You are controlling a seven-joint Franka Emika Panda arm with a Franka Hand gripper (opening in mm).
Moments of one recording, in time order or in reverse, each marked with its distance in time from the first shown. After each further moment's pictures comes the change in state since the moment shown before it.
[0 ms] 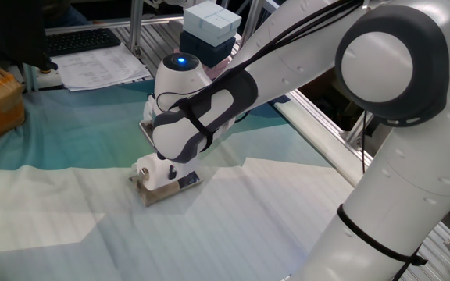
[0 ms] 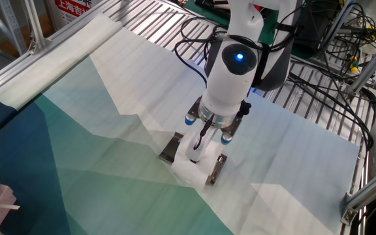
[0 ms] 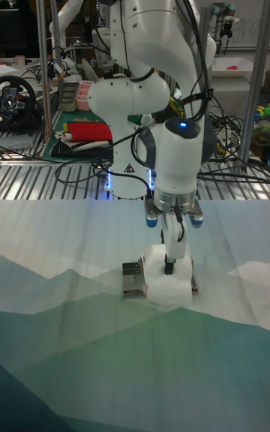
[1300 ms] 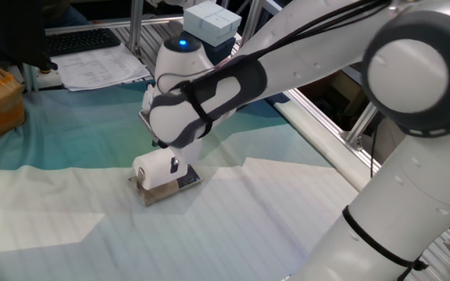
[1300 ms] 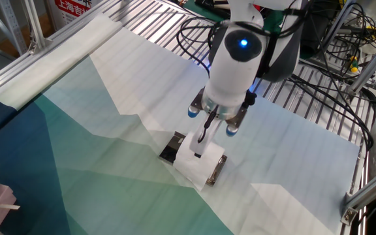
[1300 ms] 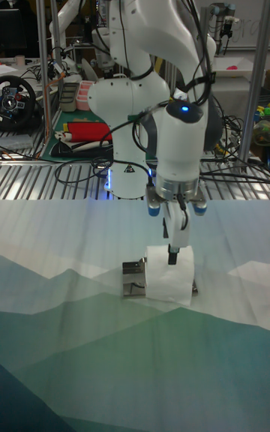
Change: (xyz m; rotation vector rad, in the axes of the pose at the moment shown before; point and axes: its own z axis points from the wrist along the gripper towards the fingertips) arm 0.004 0.003 -0.039 0.052 0.005 -0.014
